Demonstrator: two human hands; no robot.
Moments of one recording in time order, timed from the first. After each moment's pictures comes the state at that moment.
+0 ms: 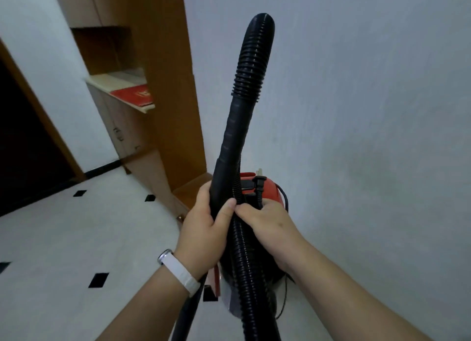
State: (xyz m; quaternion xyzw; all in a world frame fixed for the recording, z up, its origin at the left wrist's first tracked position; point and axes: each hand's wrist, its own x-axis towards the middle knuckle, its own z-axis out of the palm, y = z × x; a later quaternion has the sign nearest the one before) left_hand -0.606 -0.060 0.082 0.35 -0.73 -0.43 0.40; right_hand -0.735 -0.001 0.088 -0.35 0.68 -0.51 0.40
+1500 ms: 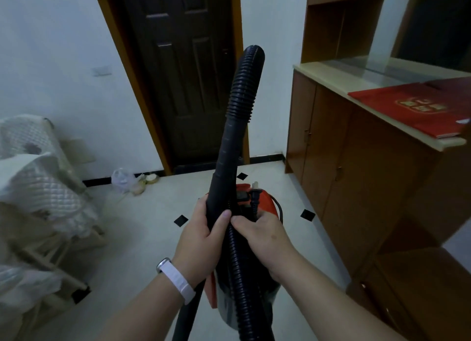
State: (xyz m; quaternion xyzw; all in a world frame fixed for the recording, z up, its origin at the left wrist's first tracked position) left_hand -0.091 -0.566 0.057 0.62 -0.56 -0.28 0.47; right_hand -0.229 -0.598 0.056 -0.51 0.49 -0.36 0.60
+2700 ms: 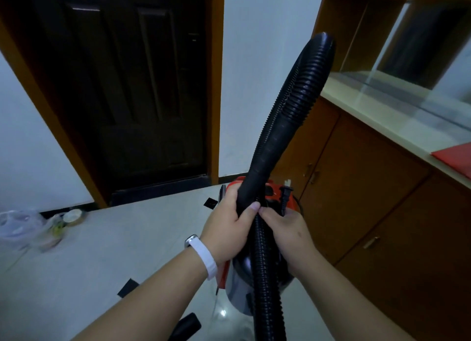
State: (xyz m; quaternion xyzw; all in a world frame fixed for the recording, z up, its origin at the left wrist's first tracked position) left_hand 0.090 -1.166 0.013 0.46 -0.65 -0.41 0.44; right_hand -0.050 -1.144 0.028 -0.39 0.62 -0.44 0.51
